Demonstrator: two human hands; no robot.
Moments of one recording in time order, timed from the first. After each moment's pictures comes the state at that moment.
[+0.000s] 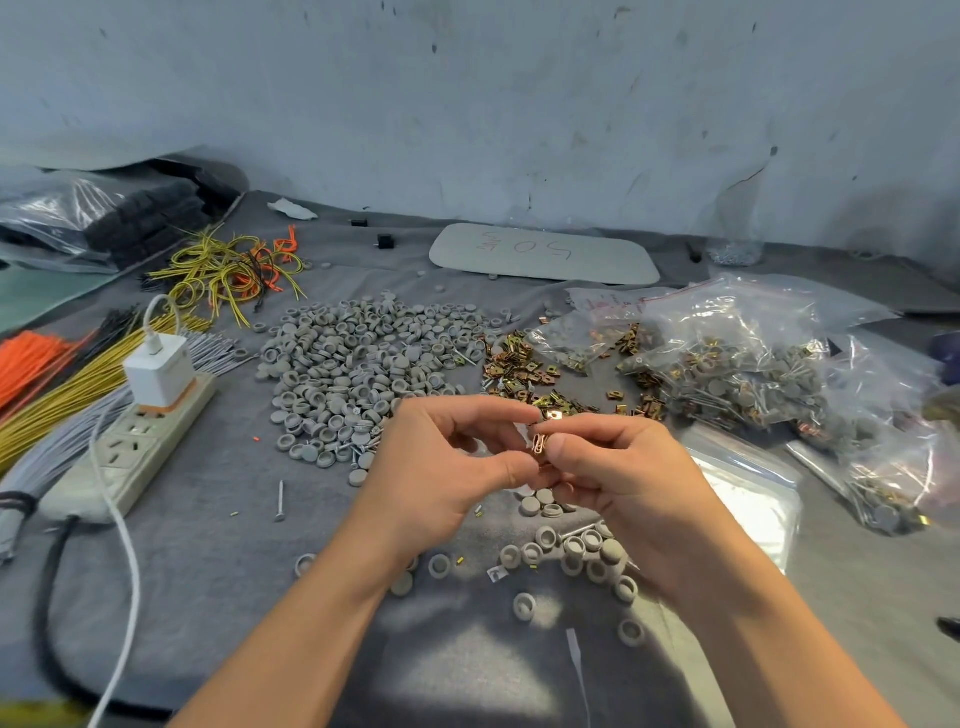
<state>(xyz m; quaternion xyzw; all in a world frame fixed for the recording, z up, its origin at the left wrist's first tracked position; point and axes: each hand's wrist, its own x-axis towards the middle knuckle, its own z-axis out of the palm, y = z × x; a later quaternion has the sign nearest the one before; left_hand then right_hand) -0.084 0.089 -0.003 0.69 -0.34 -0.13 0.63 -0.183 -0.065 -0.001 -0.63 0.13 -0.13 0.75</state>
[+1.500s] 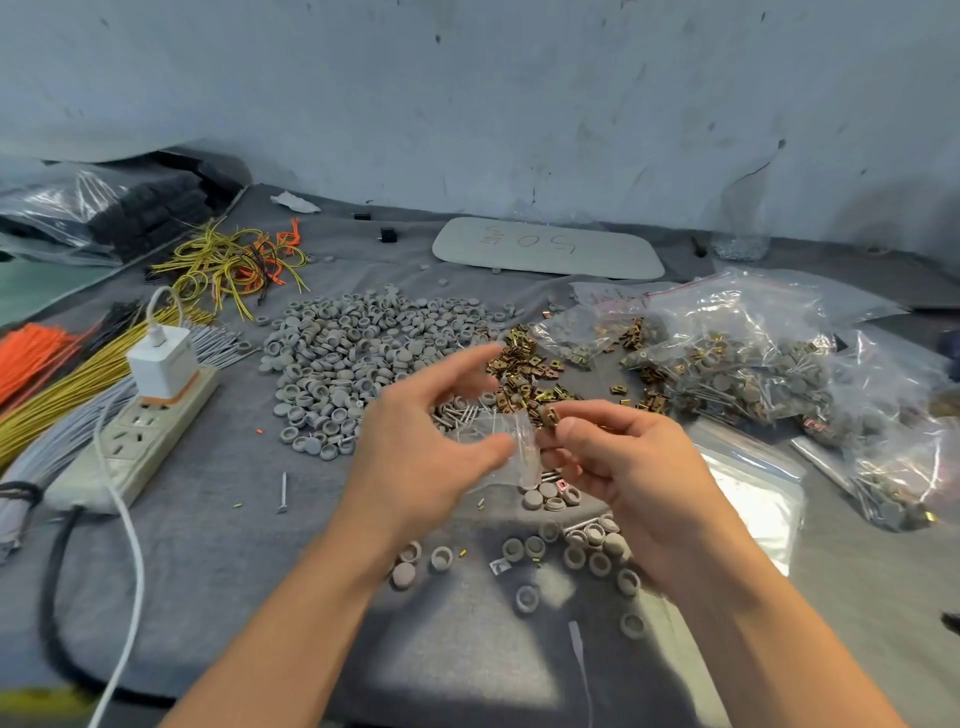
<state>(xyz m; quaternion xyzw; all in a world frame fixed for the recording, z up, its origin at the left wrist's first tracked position) -0.079 0.097 -0.002 0.77 -0.33 0.05 0.54 -0.179 -0.065 -0.005 -0.59 0.21 -0.17 0.76</state>
